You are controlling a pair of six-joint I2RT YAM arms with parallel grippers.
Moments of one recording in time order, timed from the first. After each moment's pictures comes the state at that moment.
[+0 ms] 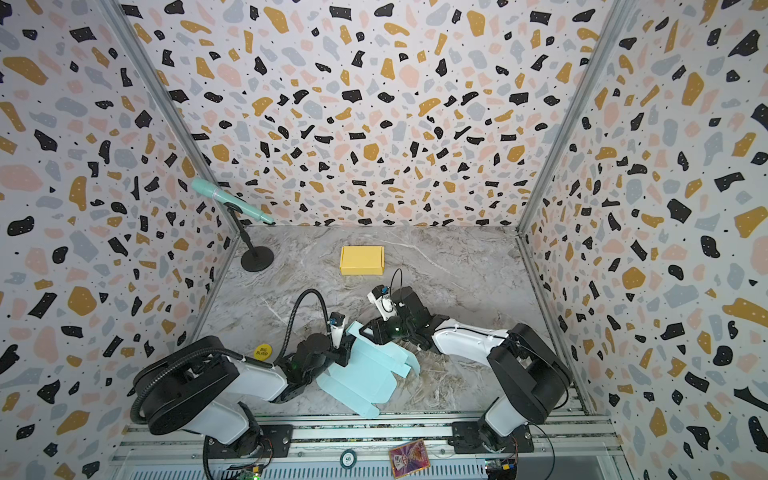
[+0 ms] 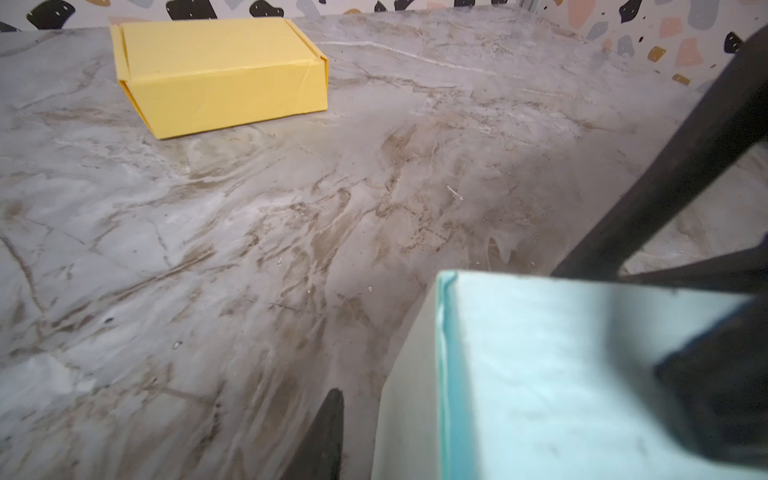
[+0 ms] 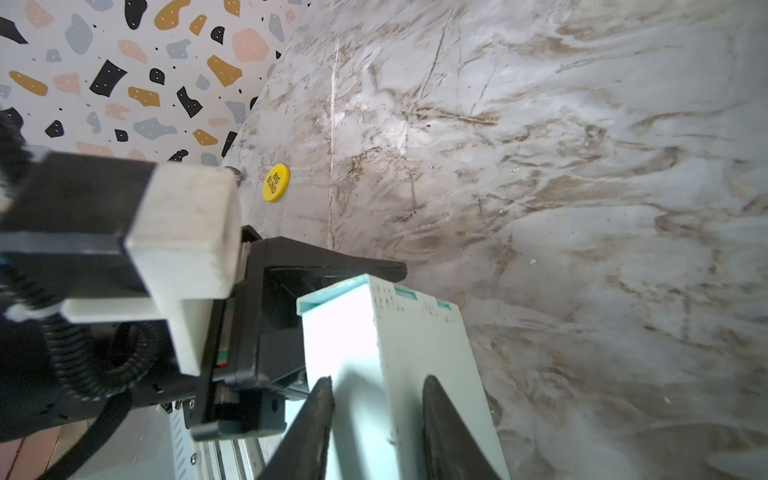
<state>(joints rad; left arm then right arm) -0.83 1.49 0.25 0.81 -0.22 -0.23 0.77 1.54 0.77 0.13 -0.49 0.41</state>
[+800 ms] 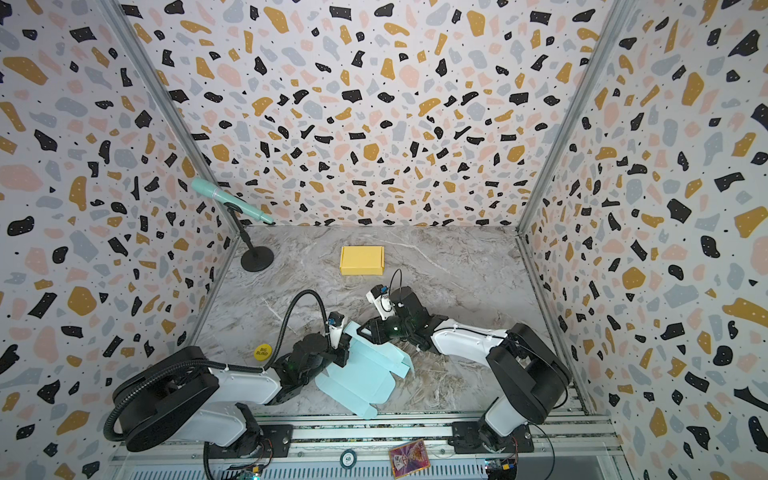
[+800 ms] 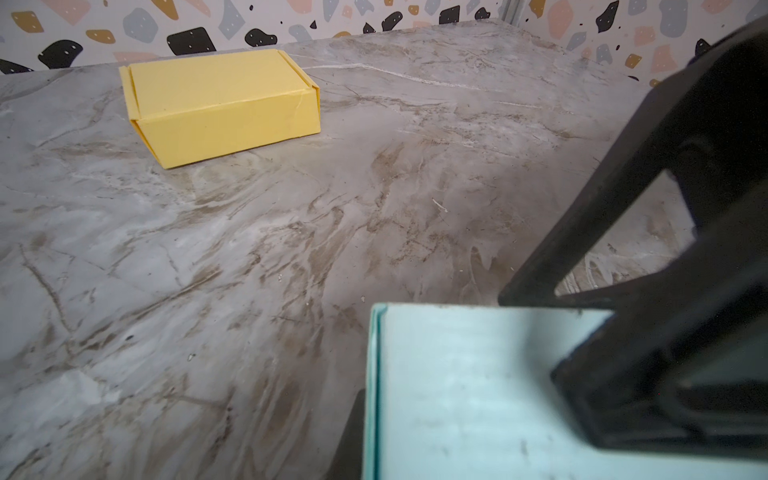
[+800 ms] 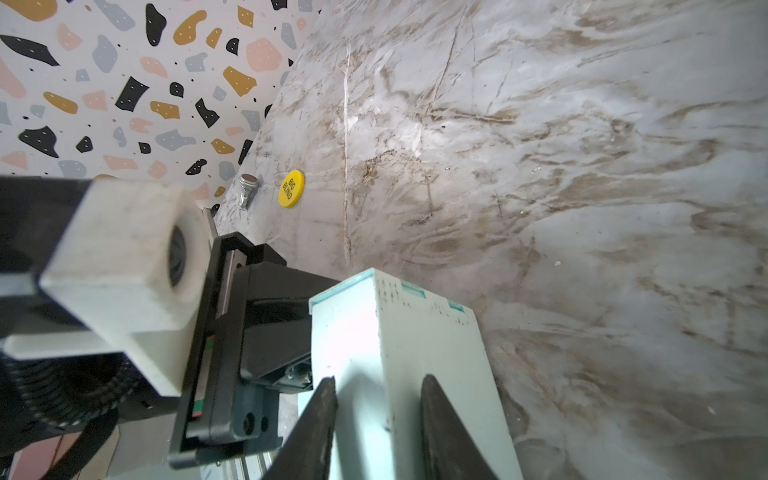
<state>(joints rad) -0.84 1.40 0.25 0.72 -0.22 -0.22 0.78 1.54 0.78 0.16 -0.53 0.50</state>
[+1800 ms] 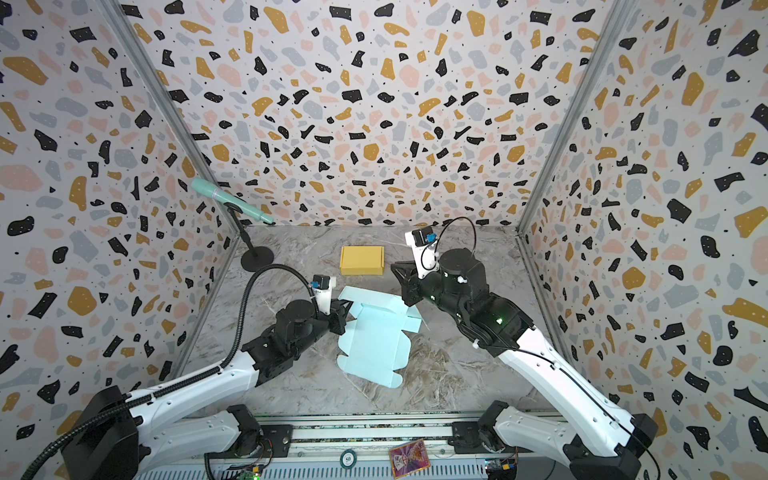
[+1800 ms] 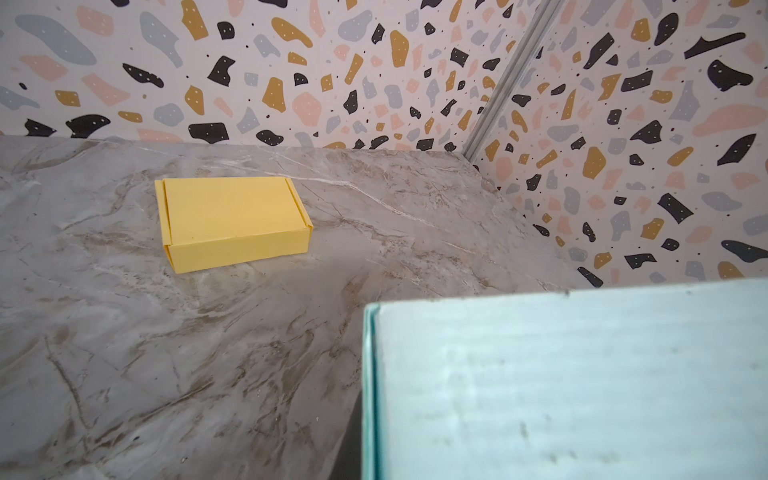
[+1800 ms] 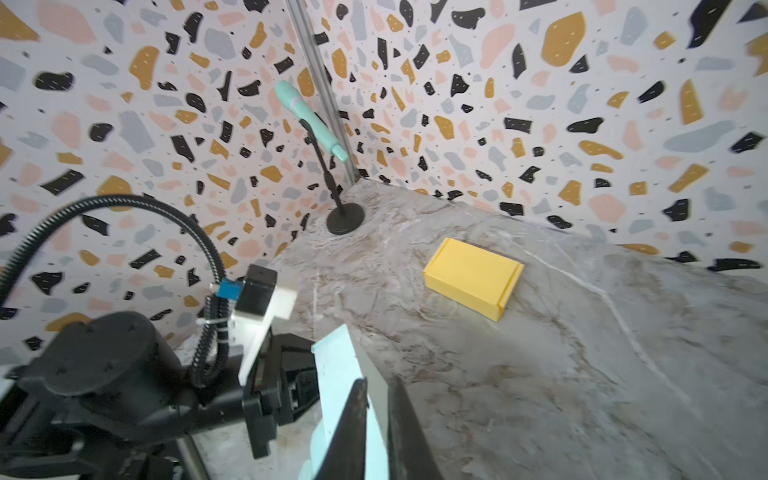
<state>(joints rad) -0.73 1.14 0.61 0.19 -0.11 -0.42 0.79 1.05 1.26 -0.49 0.02 0.21</state>
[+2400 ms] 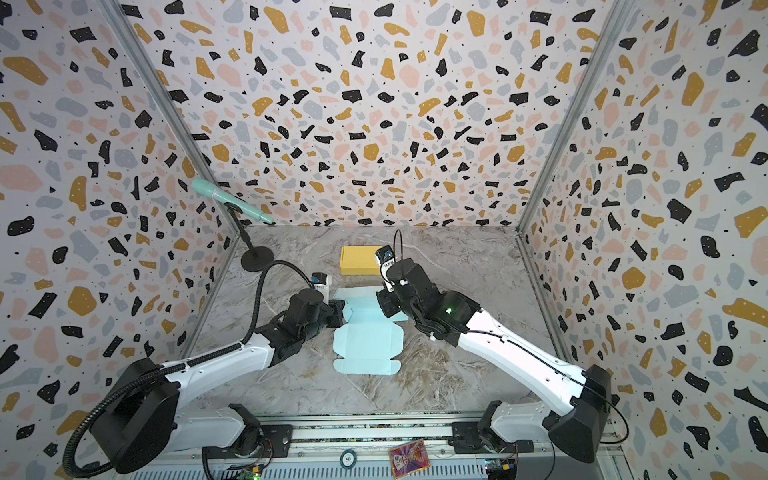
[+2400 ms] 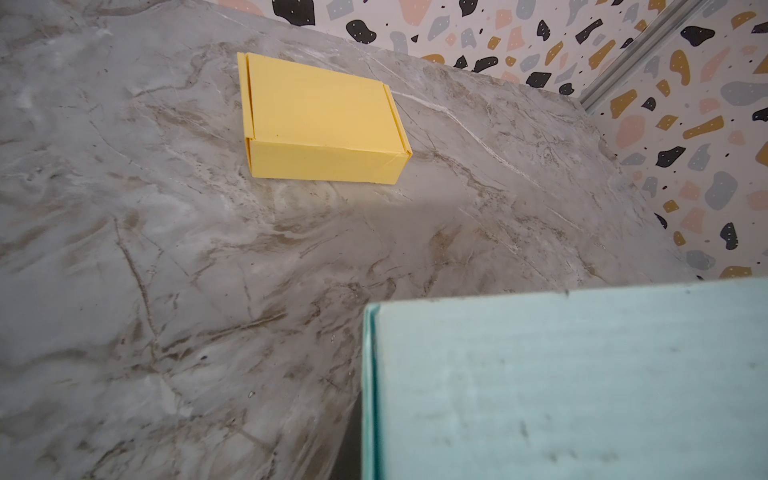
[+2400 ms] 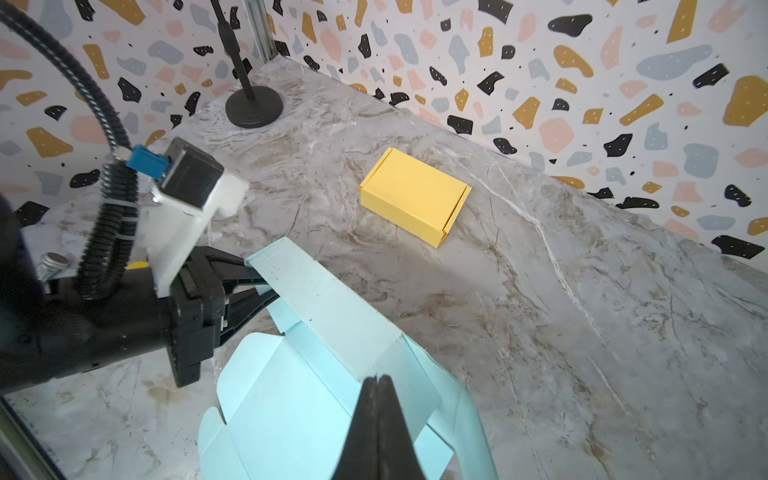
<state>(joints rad) -0.62 1.30 0.63 0.11 -0.11 -0.52 0.90 1.29 1.24 -0.54 0.26 0.15</state>
